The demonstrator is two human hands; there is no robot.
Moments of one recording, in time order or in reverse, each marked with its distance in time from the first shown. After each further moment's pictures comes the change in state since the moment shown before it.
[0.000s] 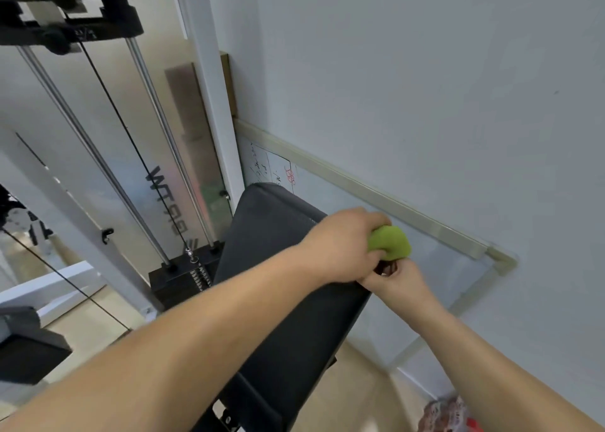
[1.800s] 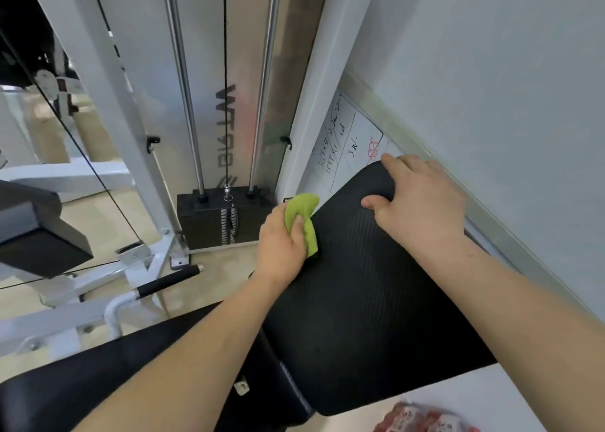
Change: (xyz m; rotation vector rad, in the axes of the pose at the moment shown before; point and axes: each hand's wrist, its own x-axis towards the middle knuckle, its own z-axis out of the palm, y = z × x) left_hand -0.114 -0.270 0.074 -0.619 0.696 -0.753; right_hand 0.103 -0.118 0.190 -1.402 0.129 -0.479
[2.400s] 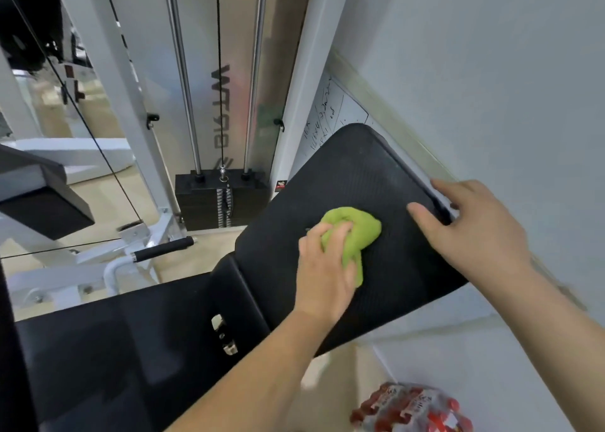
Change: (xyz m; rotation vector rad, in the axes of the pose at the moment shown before) left_hand -0.150 0.041 0.073 0.221 0.091 0.399; right_hand -0.111 0.105 -0.020 0.267 -0.002 0.169
